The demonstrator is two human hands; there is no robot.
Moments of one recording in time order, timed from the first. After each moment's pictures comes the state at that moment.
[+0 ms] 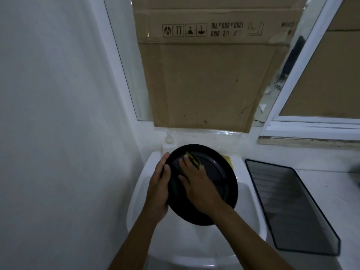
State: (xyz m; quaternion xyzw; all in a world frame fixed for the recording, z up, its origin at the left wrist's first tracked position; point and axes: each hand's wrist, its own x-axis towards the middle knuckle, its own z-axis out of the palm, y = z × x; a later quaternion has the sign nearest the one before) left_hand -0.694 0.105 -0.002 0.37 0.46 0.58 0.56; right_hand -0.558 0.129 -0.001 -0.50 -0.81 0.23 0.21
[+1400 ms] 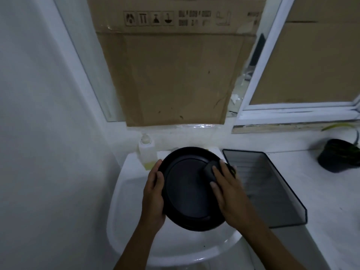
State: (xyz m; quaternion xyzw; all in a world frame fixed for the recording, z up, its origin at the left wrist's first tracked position) left_hand -0.666 0.105 -0.031 0.35 0.45 0.57 0.60; right_hand -0.454 0.079 -0.019 -0.66 -0.70 0.17 0.23
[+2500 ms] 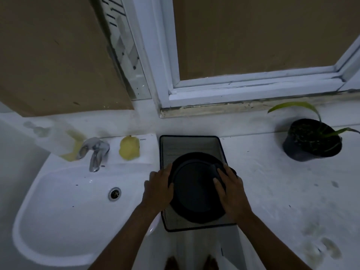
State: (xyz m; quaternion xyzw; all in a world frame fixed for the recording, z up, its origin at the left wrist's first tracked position) left_hand -0.362 0.146 -0.125 0.71 0.65 0.07 0.27; right_hand -0.121 0.113 -0.153 -0.69 -0.62 0.27 0.25
